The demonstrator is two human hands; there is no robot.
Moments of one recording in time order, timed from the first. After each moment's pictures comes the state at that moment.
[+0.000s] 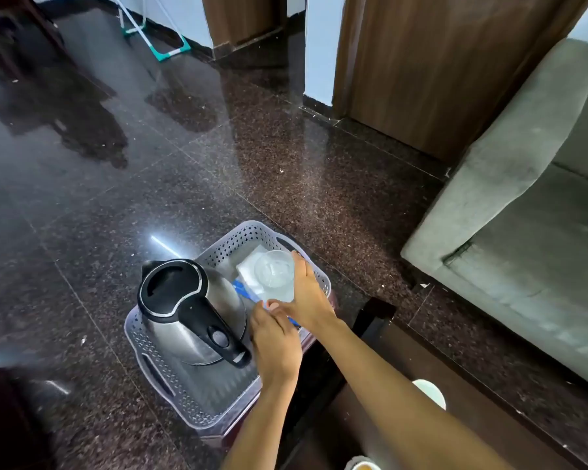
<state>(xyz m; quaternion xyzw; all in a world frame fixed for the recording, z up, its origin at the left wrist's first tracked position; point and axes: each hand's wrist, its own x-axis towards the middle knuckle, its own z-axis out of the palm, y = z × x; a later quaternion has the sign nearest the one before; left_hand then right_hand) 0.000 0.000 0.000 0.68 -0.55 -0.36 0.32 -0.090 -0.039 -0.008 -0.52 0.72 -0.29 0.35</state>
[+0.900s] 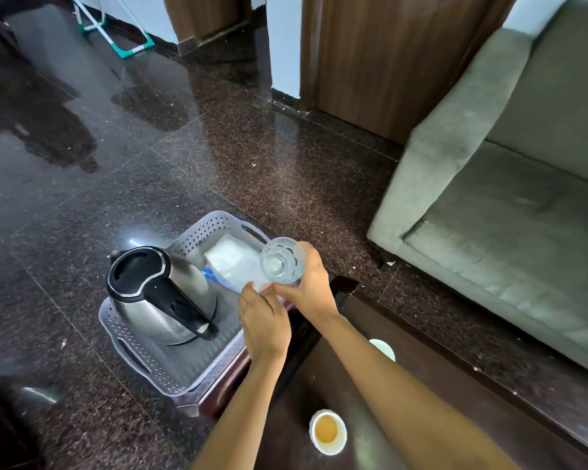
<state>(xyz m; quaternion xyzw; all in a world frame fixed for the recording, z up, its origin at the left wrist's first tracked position) -0.028 0.046 0.035 0.65 -0.59 -0.36 0.32 -0.130 0.043 0.022 -0.43 0.71 -0.47 0.30</state>
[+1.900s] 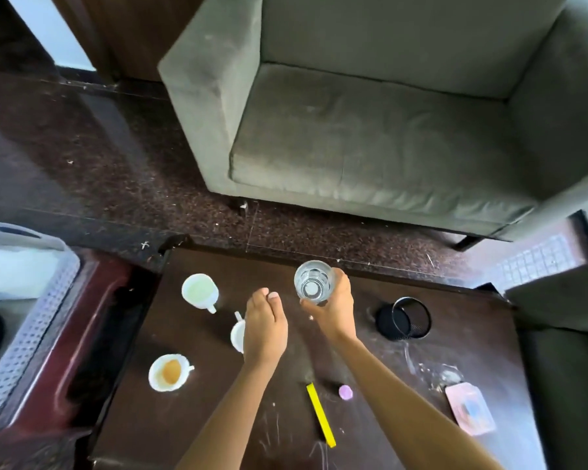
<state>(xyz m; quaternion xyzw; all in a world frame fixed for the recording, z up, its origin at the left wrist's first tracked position) -0.180 0.351 -0.016 0.44 -0.78 -0.42 0.11 -0.271 0.451 -0.033 -0.10 0.86 -0.47 0.16</state>
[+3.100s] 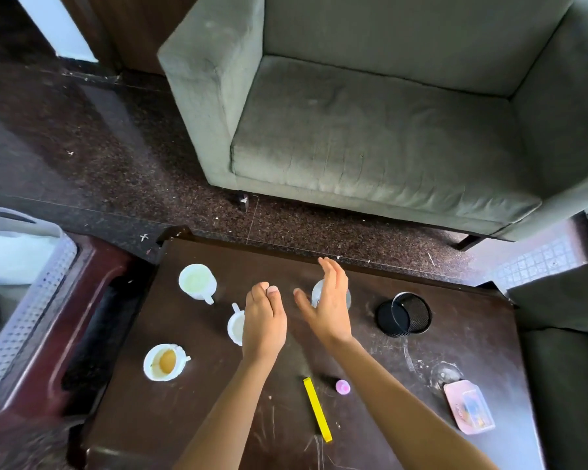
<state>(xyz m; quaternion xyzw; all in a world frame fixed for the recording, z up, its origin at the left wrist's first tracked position) -0.175 0.357 -0.020 0.43 -0.80 -0.41 0.09 -0.255 0.452 -0.032 -0.23 0.89 -0.39 0.09</state>
